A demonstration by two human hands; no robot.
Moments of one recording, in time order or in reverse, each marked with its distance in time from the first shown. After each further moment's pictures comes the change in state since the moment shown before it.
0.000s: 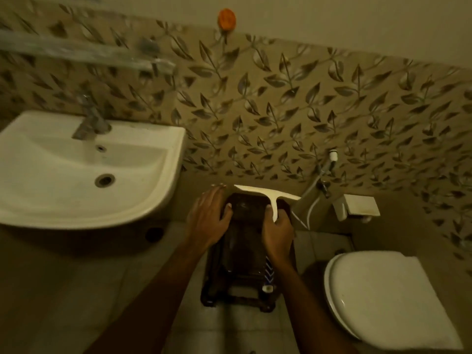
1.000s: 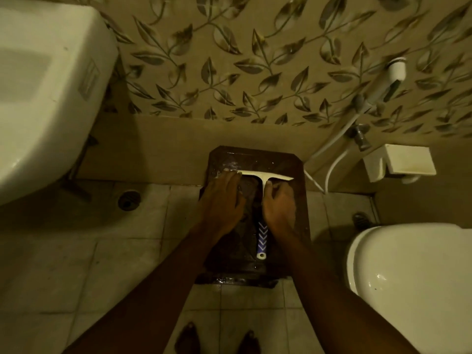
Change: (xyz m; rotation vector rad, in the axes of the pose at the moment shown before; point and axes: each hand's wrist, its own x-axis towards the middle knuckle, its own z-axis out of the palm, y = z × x) left_hand 0.040 -0.066 0.286 0.010 -0.217 -0.016; right_hand 0.182 0.218 0.105 -0.408 -0.079 -0.011
